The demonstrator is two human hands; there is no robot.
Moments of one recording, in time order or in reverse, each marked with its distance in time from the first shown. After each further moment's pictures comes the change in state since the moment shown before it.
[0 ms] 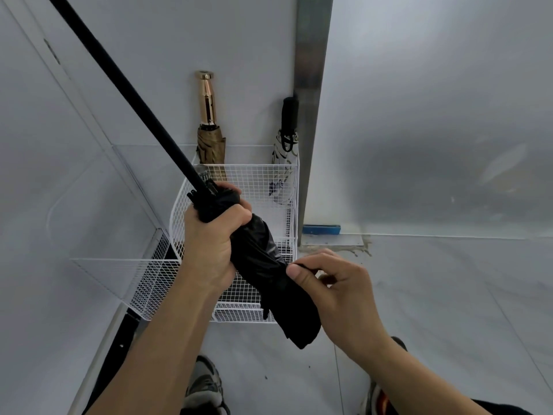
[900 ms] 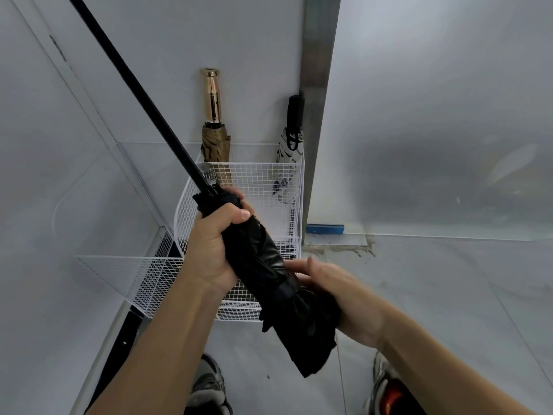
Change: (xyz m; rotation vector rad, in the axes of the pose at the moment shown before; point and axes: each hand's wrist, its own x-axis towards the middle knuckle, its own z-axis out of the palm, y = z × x) left_hand 0.006 -0.006 -0.018 -0.193 -0.060 -0.271; right_hand 0.018 0.002 -0.013 0.534 -0.599 0.603
